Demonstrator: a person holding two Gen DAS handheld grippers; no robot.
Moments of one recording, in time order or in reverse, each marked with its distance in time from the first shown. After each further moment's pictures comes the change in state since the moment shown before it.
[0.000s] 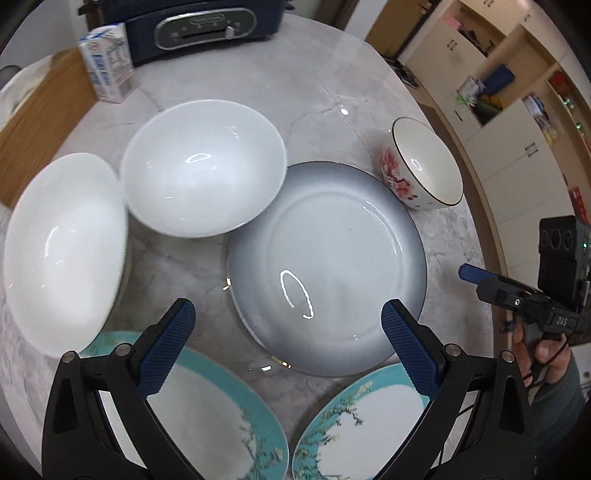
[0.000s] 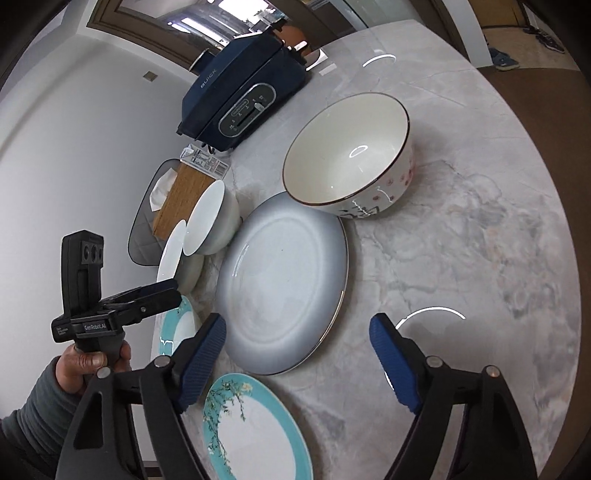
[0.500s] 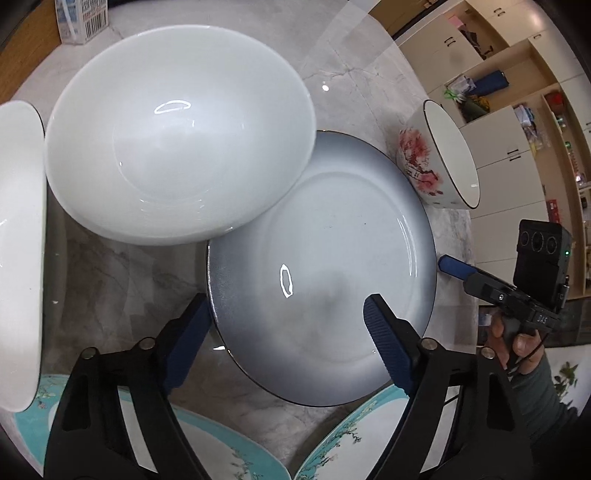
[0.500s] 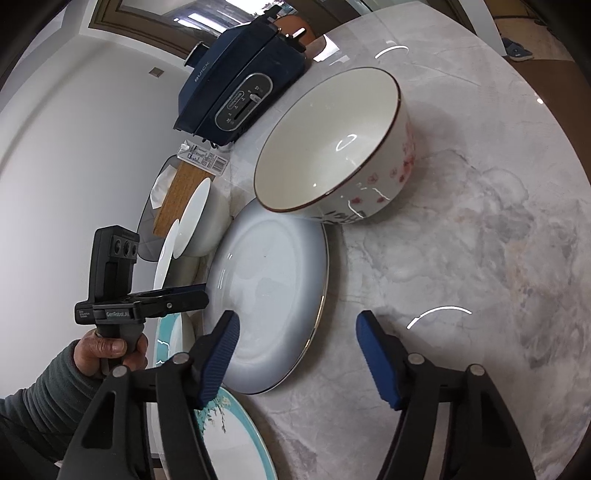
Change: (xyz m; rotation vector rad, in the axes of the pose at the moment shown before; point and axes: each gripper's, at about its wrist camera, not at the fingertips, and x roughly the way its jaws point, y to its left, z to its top) left arm 0.078 0.034 0.045 -0.071 0.093 -0.171; right arm 0.025 -0.032 0.012 -0.009 0.040 0.067
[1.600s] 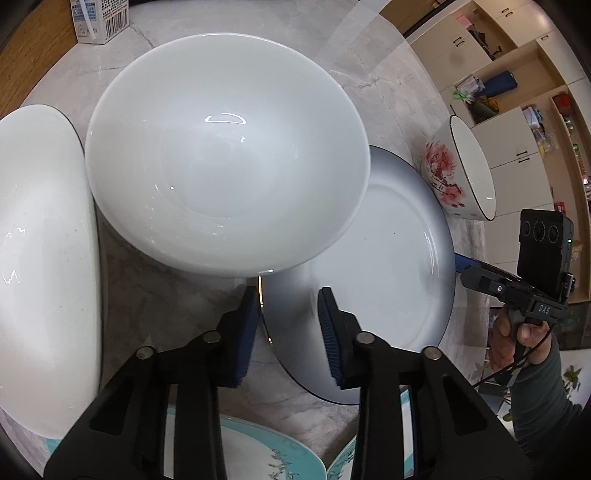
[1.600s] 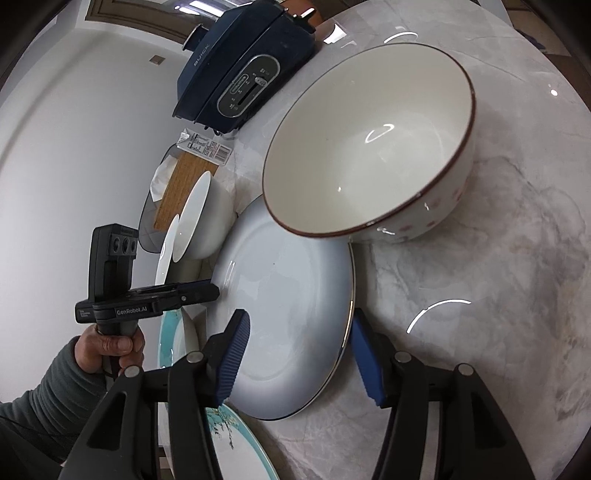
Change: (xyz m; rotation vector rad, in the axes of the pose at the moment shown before) left arm 0.012 0.005 -0.003 -0.012 0.013 0.036; right arm 0.029 0.008 0.022 -0.010 0.079 0.017
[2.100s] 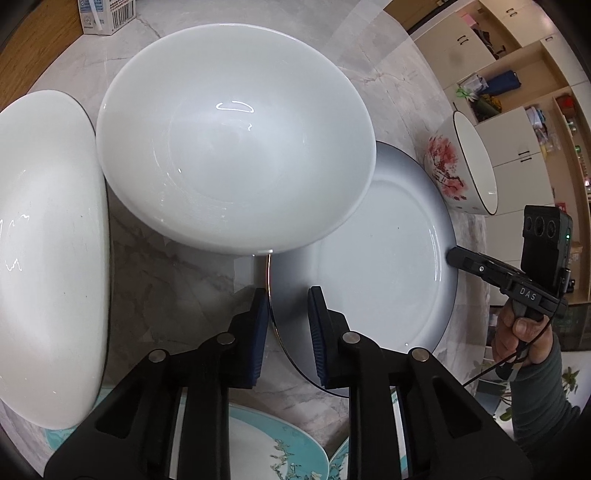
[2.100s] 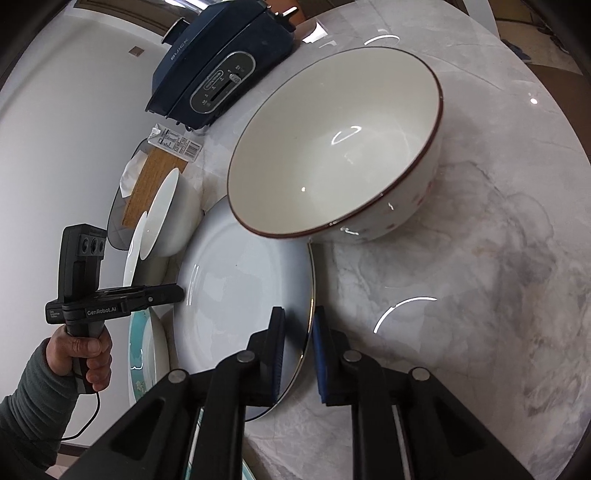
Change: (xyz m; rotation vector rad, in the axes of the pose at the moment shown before) left arm -0.004 0.001 -0.010 -0.009 0.018 0.000; right arm -0.003 -0.005 0.005 0.001 0.013 -0.138
